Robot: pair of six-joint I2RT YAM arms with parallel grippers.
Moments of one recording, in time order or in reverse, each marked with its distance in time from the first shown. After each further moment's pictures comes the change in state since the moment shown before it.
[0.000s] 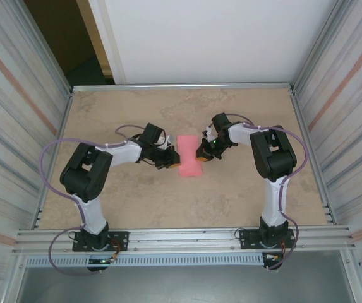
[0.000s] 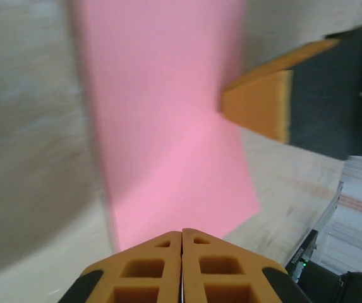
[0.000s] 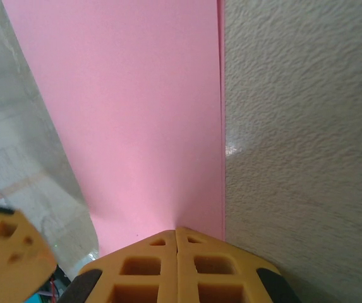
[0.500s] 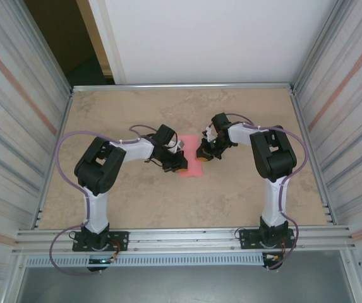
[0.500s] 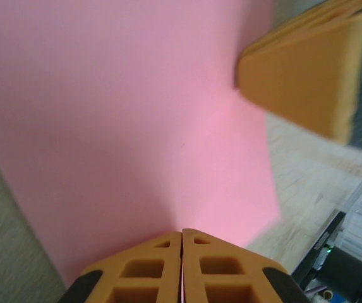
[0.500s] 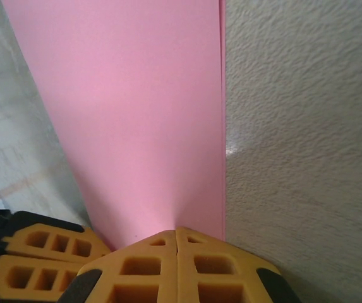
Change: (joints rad) left arm -0.063 0.137 0.111 -0.145 -0.003 0.064; right arm 0.002 -0.001 0.000 -0.001 0.007 0.000
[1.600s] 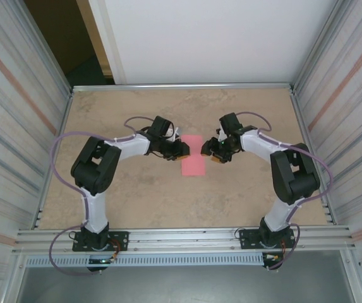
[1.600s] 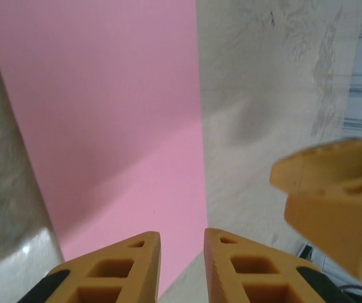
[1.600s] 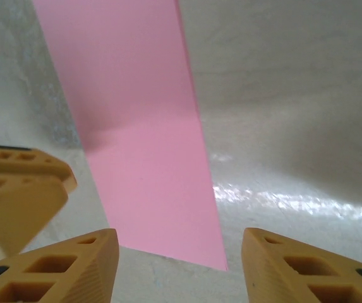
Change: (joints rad) left arm 0.052 -0.009 0.059 0.159 -0.012 -0.062; right arm 0.015 -0.361 -0.214 0.030 0.233 0.246
